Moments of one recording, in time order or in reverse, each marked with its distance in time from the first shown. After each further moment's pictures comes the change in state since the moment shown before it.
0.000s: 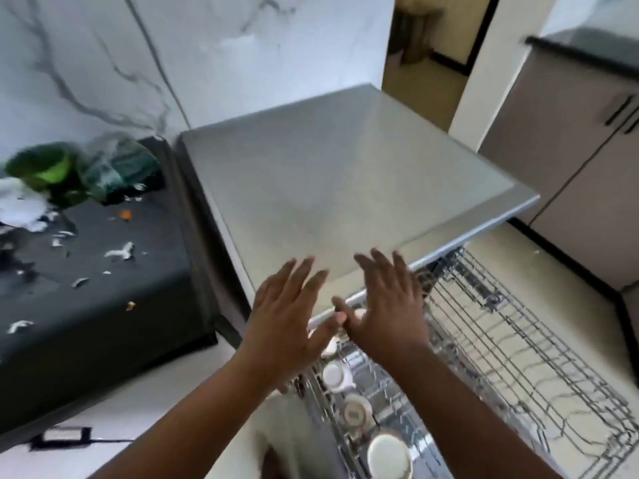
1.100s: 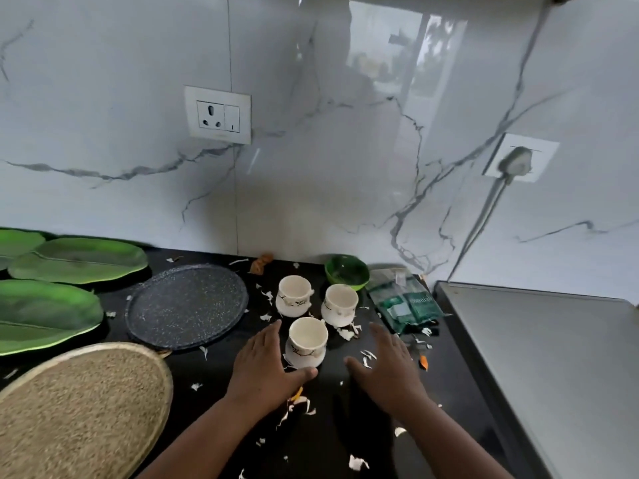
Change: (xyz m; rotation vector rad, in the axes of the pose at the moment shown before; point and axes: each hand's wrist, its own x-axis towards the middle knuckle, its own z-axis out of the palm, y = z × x) left_hand -0.131 -0.455 -0.187 -0.241 0.193 -0.832; right_hand 0.144 -0.460 0.146 0.167 -0.284 -0.266
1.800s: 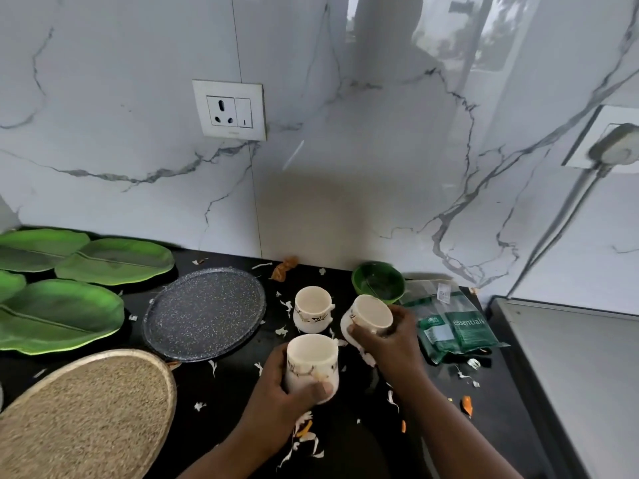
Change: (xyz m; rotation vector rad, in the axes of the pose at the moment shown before) left_hand -0.009 0.036 -0.008 -0.980 -0.001 -0.137; right_hand 0.098 -0.005 0.022 0.730 0.047 0.120
